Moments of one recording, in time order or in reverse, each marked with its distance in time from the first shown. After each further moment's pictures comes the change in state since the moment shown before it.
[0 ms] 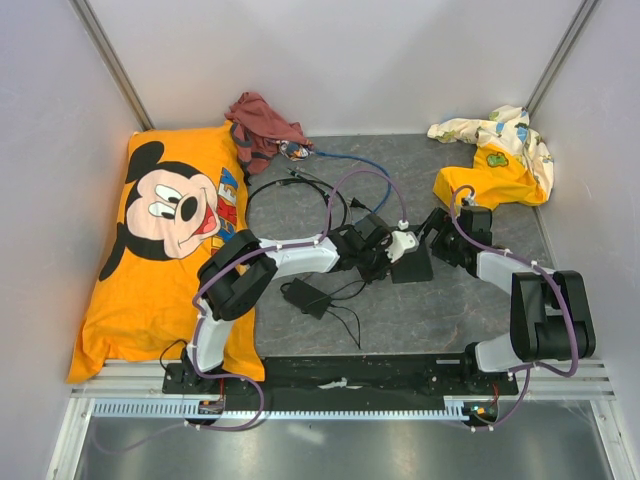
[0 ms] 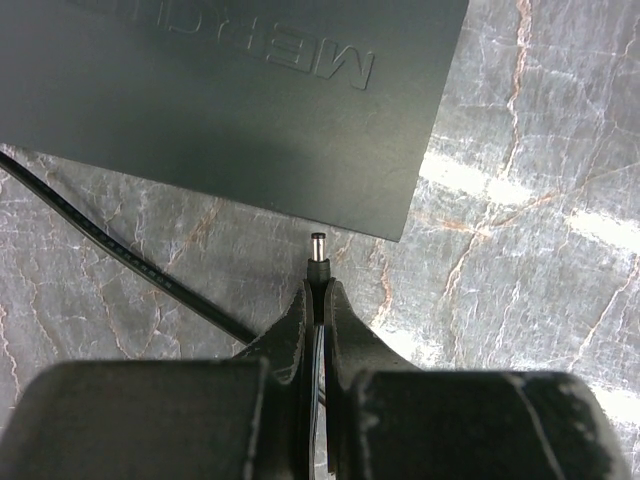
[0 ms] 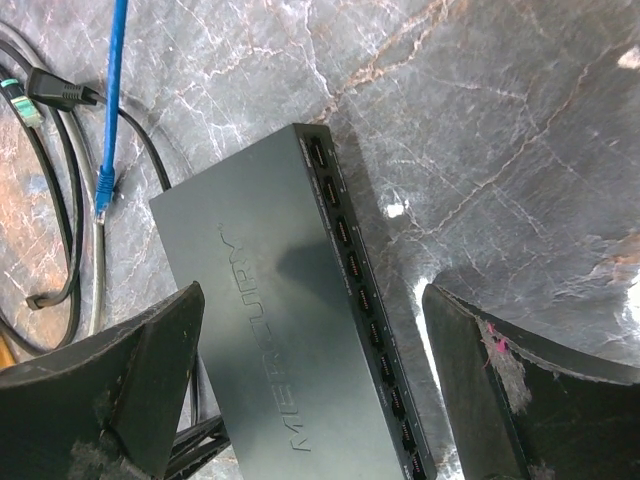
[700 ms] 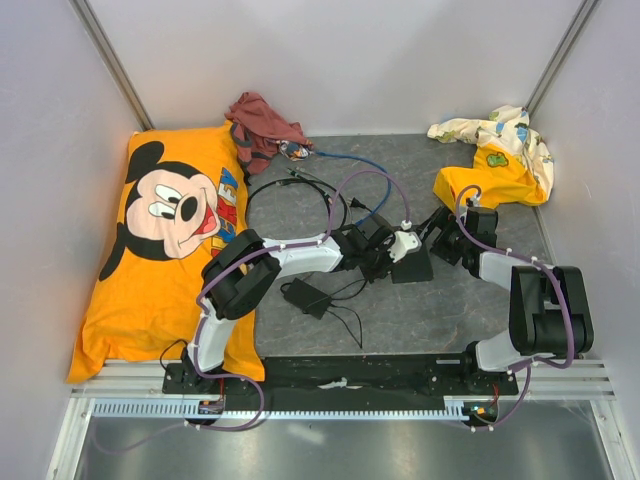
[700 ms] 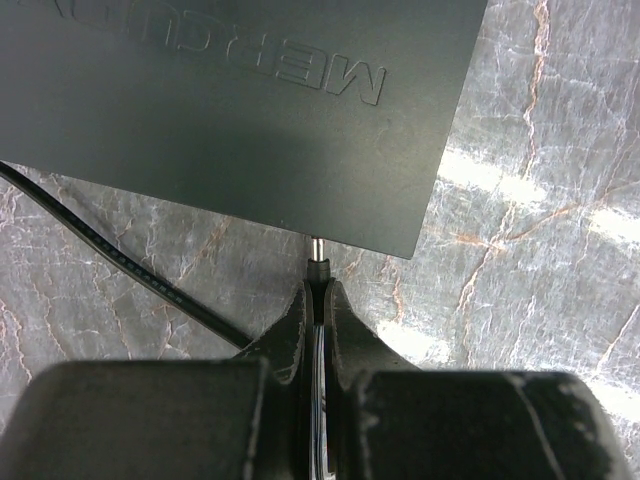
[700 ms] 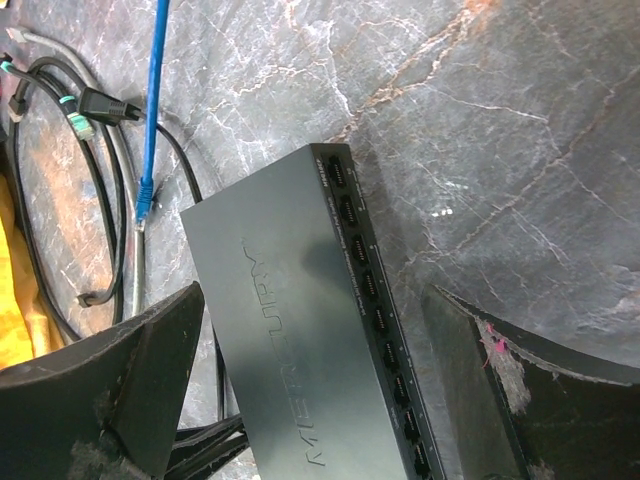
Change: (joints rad) left arm -0.006 0.026 0.034 -0.013 -0.026 0.021; right arm -0.047 0.037 -0.025 0.106 -0.102 0.048
